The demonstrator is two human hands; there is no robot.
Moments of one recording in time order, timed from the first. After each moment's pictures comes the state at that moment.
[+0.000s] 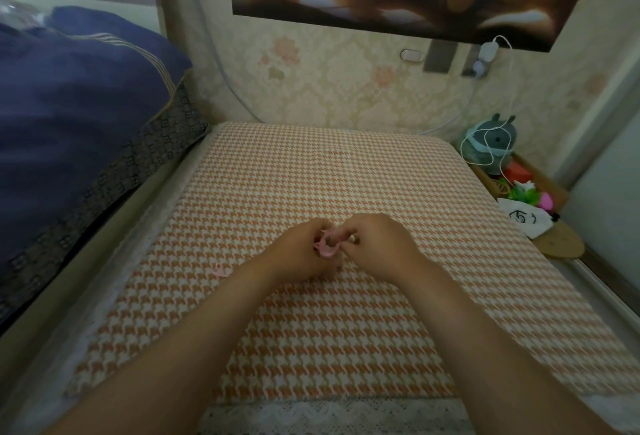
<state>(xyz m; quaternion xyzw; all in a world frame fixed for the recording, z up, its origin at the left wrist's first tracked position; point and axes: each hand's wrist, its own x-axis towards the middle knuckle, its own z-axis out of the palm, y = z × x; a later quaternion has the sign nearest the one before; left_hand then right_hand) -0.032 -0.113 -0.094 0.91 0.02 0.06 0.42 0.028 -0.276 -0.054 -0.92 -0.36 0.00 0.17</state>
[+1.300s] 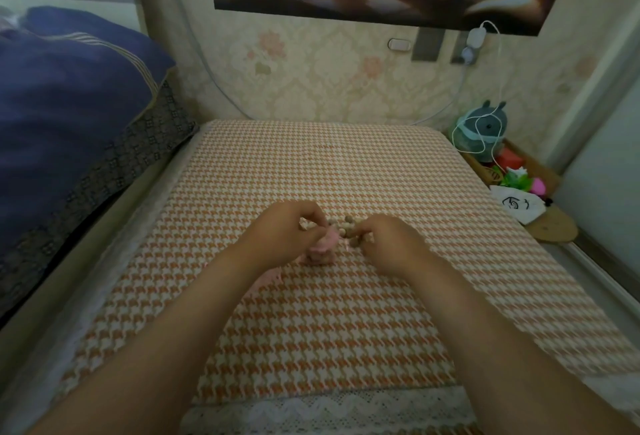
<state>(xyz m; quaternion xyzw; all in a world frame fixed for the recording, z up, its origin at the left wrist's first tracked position) -0.037 -0.112 -0.064 0.94 0.02 0.13 0.33 0.059 -0.306 -0.083 -0.94 -0.31 0.01 0.16</state>
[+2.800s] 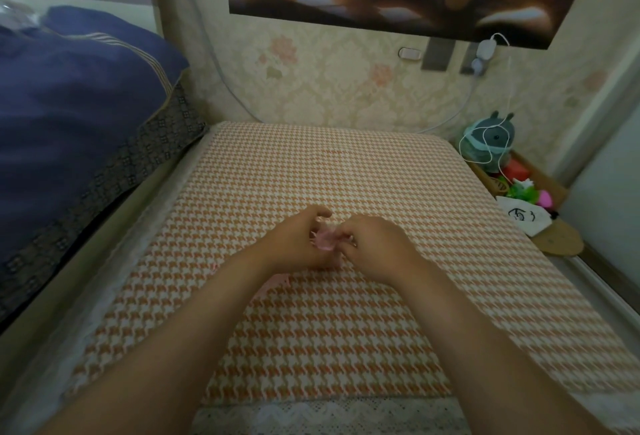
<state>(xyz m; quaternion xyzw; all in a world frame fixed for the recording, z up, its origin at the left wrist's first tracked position) -0.033 -0.108 -0.078 0.89 0.03 0.03 0.46 0.034 -0.275 -0.065 -0.91 -0.39 -0.02 0.15</state>
